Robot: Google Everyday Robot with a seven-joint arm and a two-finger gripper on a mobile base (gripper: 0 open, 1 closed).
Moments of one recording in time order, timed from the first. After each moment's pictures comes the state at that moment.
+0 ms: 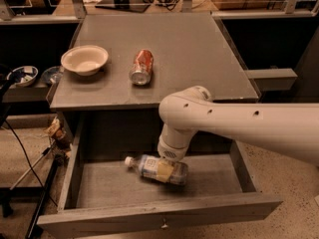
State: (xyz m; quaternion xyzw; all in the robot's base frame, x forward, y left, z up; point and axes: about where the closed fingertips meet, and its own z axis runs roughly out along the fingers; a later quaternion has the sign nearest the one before) arm 0.491 -0.023 0.626 -0.60 0.80 0.07 0.05
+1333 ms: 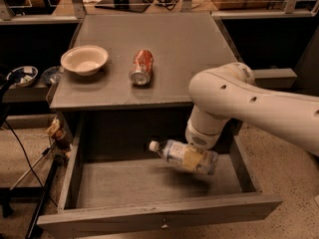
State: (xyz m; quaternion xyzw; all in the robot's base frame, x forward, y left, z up) arm 0.488 -0.101 0.702 -0.55 0.83 0.02 0.06
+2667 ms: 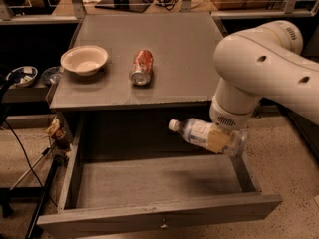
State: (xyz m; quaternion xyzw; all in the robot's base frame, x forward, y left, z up) arm 0.485 -0.156 0.795 -0.53 0.84 -0.05 0.09
